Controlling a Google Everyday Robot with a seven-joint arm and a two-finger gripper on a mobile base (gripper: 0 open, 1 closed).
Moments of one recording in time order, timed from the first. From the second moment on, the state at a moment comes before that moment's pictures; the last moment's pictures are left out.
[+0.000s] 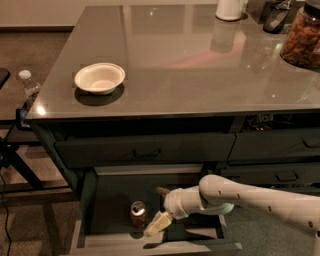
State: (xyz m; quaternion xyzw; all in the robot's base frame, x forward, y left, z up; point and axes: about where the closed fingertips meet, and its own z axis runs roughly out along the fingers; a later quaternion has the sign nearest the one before) arm 0.466 0.022 0.458 -0.51 0.72 0.37 0.31
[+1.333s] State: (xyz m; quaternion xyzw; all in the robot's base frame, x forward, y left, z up) arm 0.500 0.055 0.436 -0.50 0.70 0.38 0.35
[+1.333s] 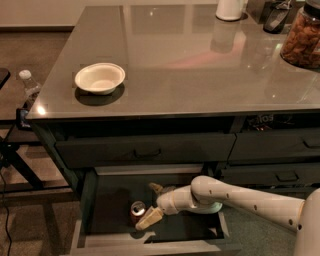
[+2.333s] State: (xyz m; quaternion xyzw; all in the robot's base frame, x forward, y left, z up) arm 0.491 0.064 0.413 -0.46 0.70 0.40 0.36
